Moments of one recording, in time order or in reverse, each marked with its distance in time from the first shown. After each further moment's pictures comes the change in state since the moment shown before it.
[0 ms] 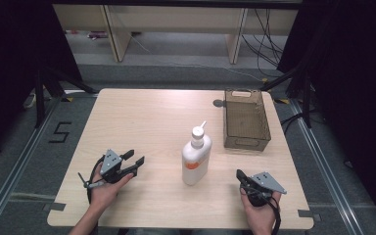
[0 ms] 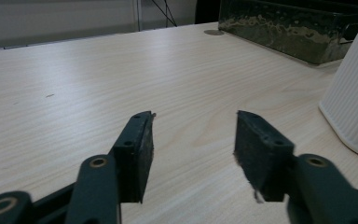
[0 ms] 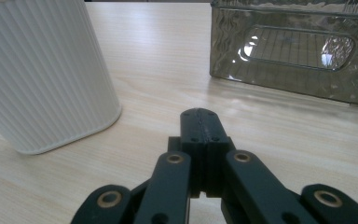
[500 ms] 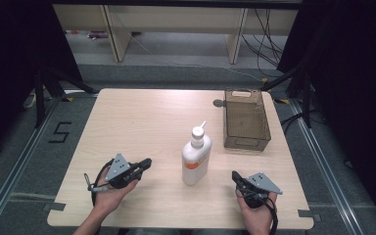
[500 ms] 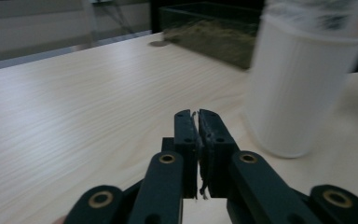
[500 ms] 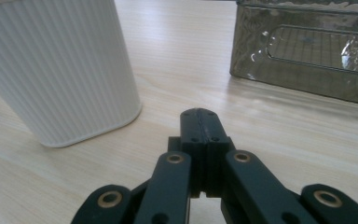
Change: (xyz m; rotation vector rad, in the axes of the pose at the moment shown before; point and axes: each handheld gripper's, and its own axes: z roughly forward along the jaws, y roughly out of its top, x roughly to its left) left arm -0.053 0.023 -0.010 -0.027 -0.233 0.068; right arm 0.011 0.000 0.003 0.007 0.039 -0.036
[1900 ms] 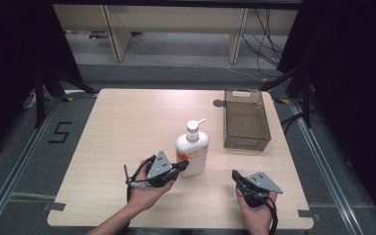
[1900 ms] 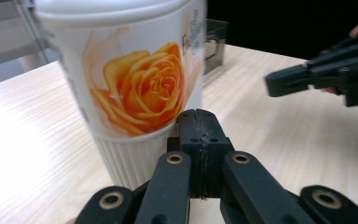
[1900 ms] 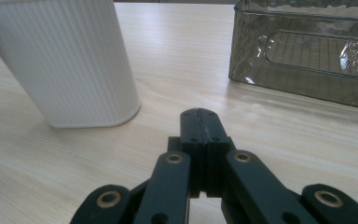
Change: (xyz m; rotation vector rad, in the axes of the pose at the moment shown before) left arm -0.053 0.040 0.063 0.074 -0.067 0.112; right arm -0.001 0.002 -0.001 -0.007 0.001 0.020
